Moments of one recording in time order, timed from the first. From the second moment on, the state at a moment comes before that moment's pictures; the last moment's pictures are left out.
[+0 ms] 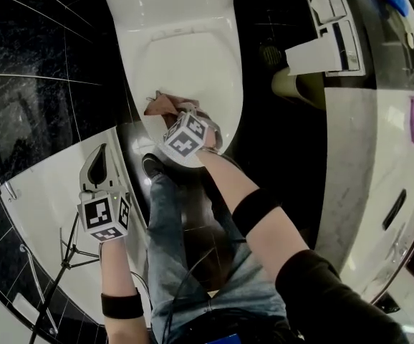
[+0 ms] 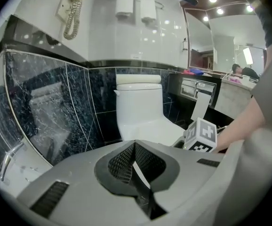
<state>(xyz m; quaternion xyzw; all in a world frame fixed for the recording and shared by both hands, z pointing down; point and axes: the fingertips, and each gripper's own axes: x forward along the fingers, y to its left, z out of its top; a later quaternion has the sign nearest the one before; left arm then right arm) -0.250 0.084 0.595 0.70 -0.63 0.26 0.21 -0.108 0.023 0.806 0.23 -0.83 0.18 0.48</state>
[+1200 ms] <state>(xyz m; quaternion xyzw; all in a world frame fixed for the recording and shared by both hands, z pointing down) -0.248 0.106 0.585 0.69 -0.65 0.25 0.22 -0.155 0.125 0.802 0.18 -0.83 0.17 0.51</state>
